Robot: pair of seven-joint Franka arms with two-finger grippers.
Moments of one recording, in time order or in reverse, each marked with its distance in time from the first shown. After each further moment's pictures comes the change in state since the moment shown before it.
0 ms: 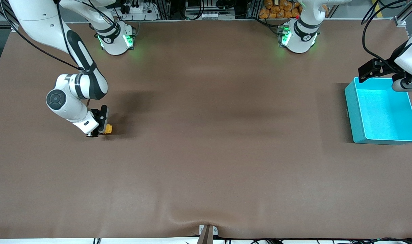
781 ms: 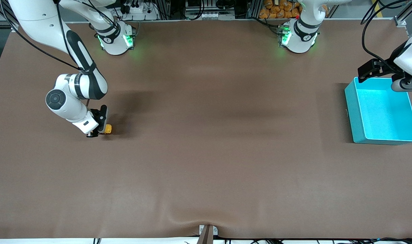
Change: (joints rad) left arm 0.000 0.000 0.000 -0.002 0.000 0.000 0.000; right arm -0.002 0.000 0.000 0.000 0.000 0.001 -0.007
